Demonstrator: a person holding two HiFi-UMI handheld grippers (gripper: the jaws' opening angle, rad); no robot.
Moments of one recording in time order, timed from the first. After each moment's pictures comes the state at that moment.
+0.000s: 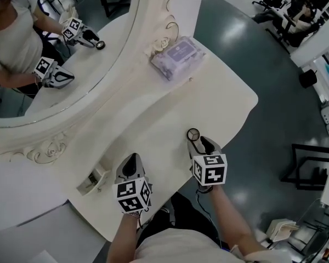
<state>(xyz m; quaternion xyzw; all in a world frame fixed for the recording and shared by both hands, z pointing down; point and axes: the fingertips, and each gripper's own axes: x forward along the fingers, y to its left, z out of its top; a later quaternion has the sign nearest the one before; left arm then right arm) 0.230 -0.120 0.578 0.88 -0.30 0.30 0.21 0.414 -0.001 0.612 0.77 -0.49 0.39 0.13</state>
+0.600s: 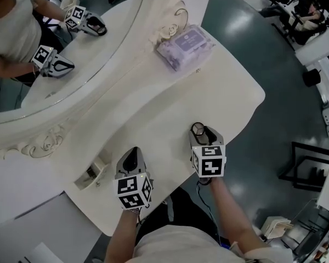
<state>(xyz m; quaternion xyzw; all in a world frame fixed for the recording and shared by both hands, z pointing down) 0.228 -0.122 0.591 0.87 -0.31 0.31 0.22 0.425 -0.017 0.626 0.77 -0.47 0.38 0.19</state>
